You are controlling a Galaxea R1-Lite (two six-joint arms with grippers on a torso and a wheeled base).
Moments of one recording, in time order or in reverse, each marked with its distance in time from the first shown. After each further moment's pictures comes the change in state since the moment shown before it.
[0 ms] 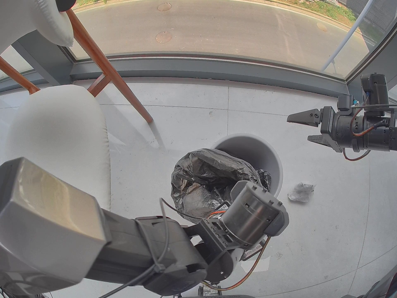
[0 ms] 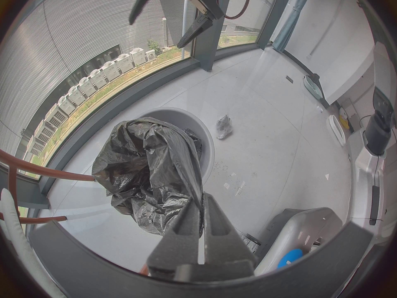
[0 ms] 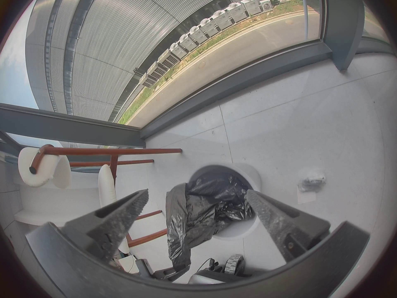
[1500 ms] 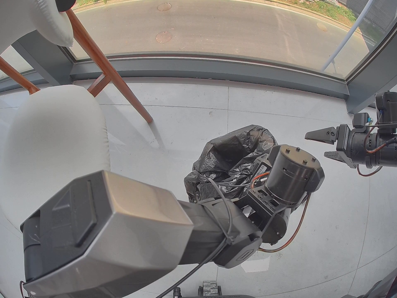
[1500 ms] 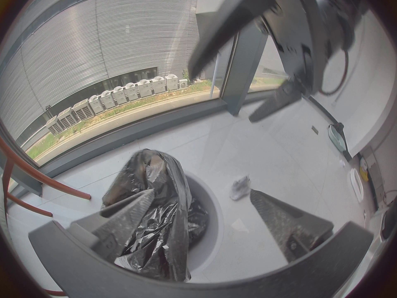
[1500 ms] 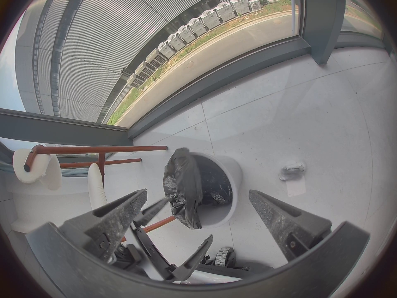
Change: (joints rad) left arm 0.007 0.232 -0.410 -0.233 0.079 -0.045; right arm -0.086 -0.091 0.152 -0.003 -0.007 -0.011
